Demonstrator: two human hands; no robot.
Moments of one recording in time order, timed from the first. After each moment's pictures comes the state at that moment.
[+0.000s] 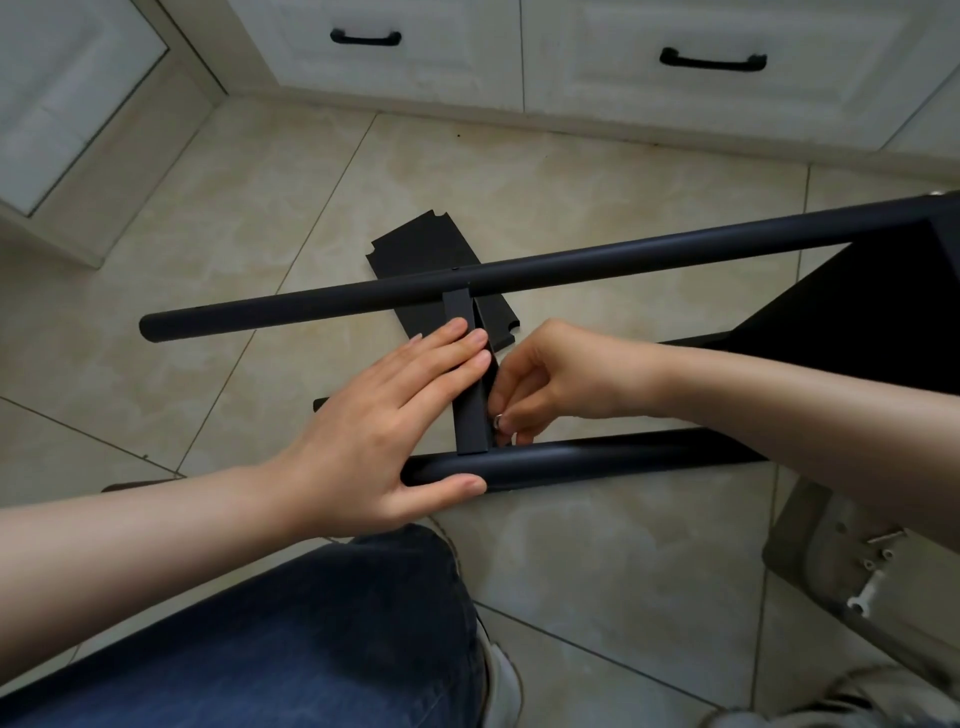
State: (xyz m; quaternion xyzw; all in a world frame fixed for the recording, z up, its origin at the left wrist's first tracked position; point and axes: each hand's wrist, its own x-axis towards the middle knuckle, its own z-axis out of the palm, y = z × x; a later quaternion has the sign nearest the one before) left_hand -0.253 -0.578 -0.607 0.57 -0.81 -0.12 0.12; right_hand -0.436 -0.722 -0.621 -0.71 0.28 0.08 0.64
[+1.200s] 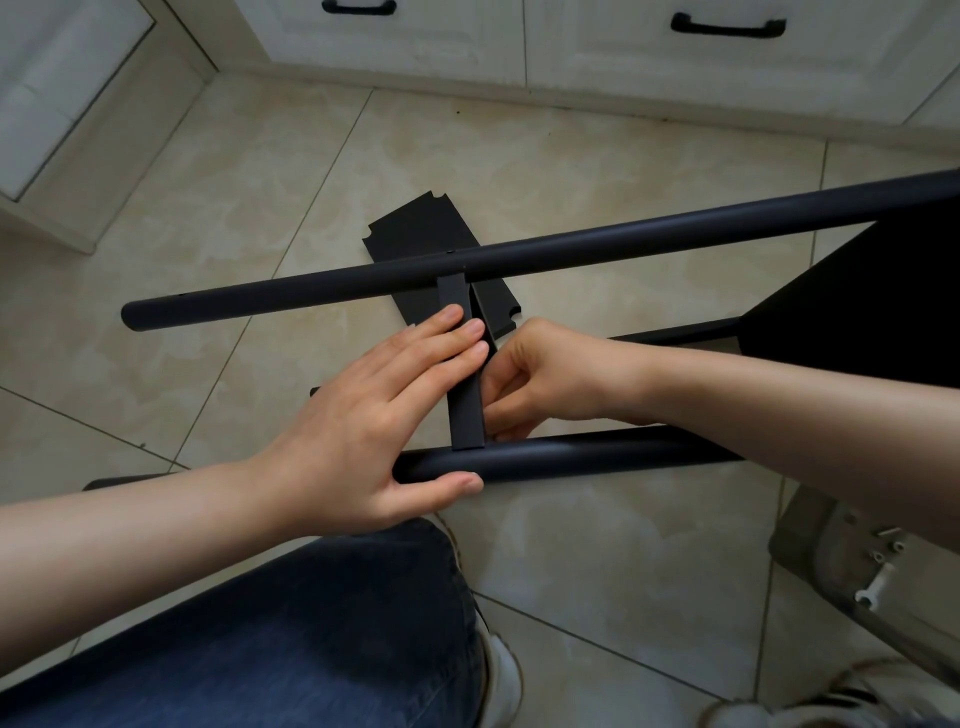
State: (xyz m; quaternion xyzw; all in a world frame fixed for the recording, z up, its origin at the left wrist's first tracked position) left_hand -0.255 -0.580 -0.604 0.57 -0.81 -0.12 0.11; right_hand -0.428 -0.710 -0.626 -0.69 0.27 0.07 0.66
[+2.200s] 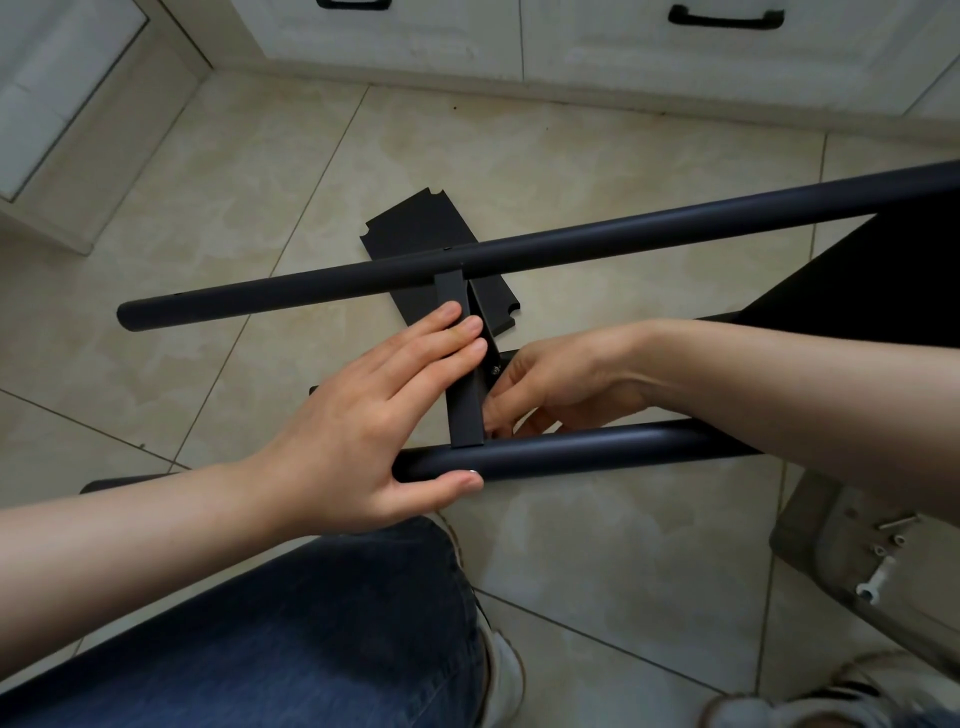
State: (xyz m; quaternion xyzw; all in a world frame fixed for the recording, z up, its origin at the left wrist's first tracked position) left_hand -0.255 -0.579 -0.605 0.57 -0.80 -0.13 0.11; right_hand -0.423 -0.726 -0.641 -0.56 0.29 0.26 0.73
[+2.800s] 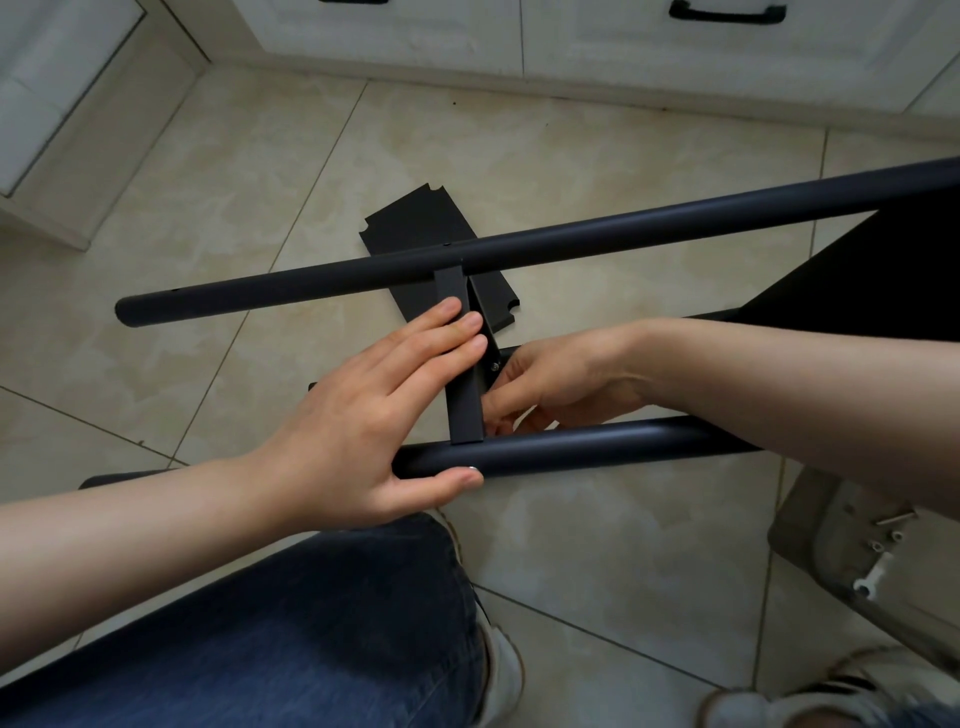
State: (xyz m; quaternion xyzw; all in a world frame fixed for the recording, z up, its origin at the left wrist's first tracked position) left_hand -0.255 -0.579 -0.604 0.57 -0.80 -0.13 0.11; right_hand -0.421 -0.723 -0.644 -0.55 0.28 0.26 0.74
